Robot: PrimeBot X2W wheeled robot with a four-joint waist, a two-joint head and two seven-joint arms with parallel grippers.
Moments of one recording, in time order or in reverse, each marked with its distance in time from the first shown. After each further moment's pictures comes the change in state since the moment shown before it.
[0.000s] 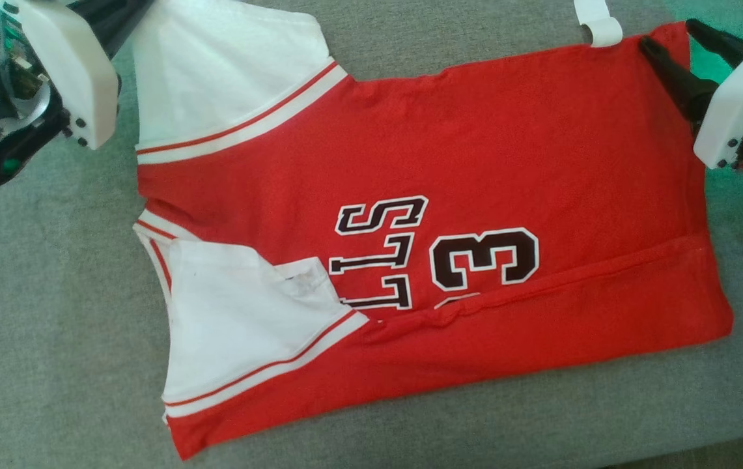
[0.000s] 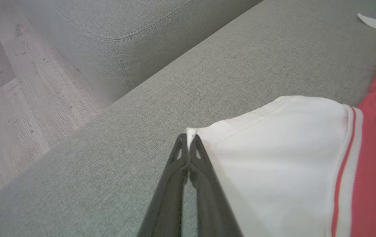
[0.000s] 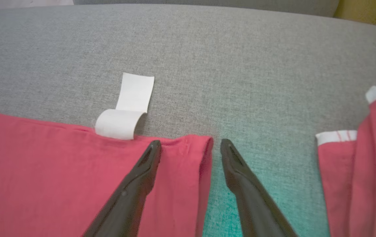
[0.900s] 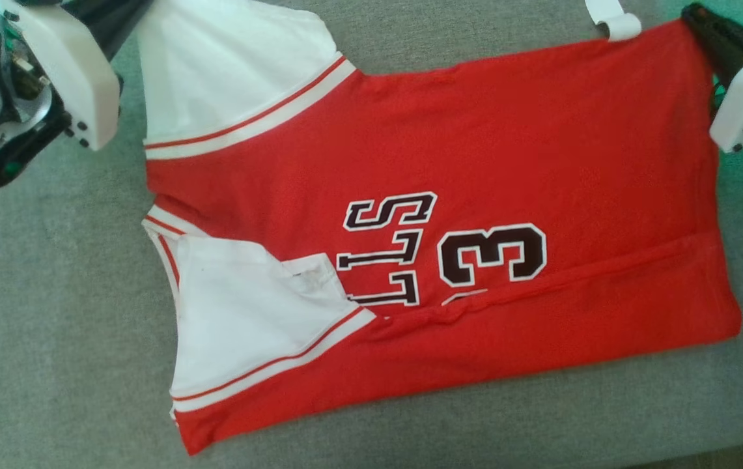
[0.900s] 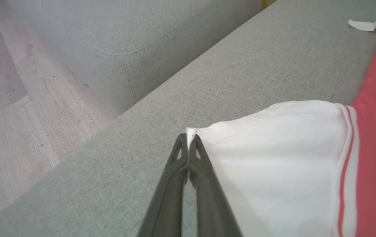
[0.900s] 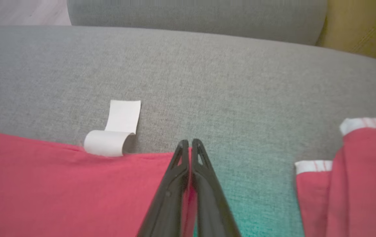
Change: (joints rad) left arm -0.001 0.002 -0.013 -0.005 0.026 0.000 -0.051; right arm -0.057 -0.019 0.058 0.087 0.014 0.000 -0.098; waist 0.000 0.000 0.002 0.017
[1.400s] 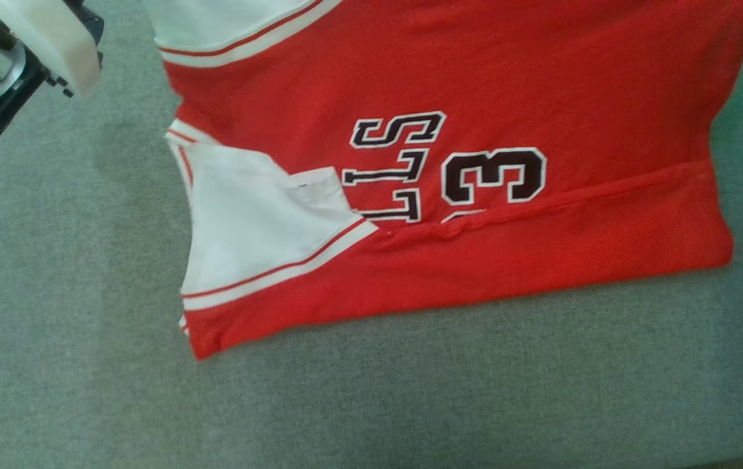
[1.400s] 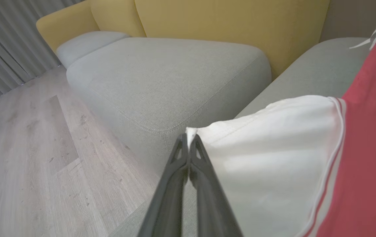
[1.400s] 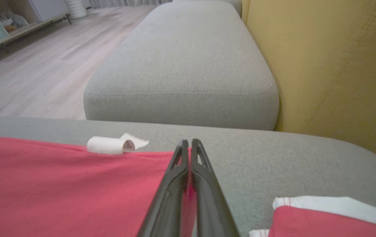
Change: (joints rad) left arm -0.072 -0.040 0.005 0.100 0.098 0.000 -0.275; right arm -0.022 -0.018 -0.082 0.011 0.017 0.000 -0.221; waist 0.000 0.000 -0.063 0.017
